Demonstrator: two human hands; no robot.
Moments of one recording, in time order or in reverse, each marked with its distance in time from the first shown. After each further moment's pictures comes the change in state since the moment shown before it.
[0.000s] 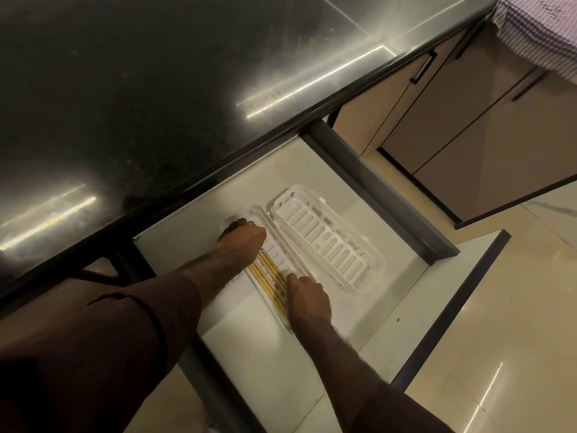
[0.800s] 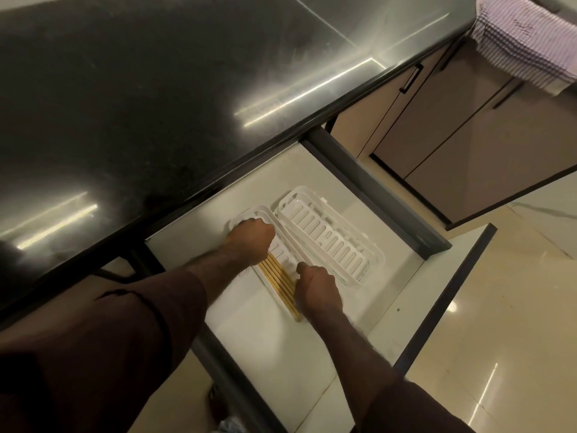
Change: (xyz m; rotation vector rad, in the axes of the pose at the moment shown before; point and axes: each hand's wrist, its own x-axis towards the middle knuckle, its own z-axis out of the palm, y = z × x) left_hand -0.020 -0.003 -0.005 -0.466 0.185 -0.095; right_hand -0.013 -0.013 -0.022 0.081 0.065 0.127
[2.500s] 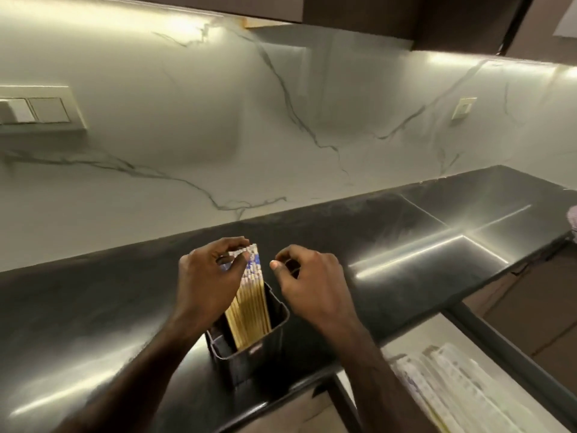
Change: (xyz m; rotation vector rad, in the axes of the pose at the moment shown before) left_hand -0.400 -0.247 -0.264 -0.589 1.227 -0.266; right_hand -0.201 -0.442 -0.142 0.278 0.383 -0.834
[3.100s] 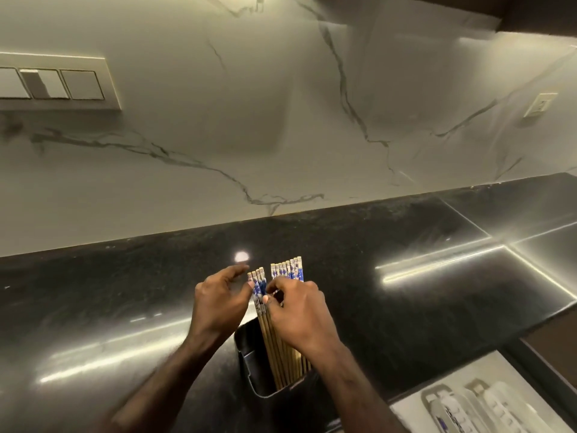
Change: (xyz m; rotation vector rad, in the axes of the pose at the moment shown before) left_hand 0.024 -0.113 0.013 0.089 -0.058 -0.288; right_hand 0.059 -0.008 0.110 -0.006 -0.255 0.064
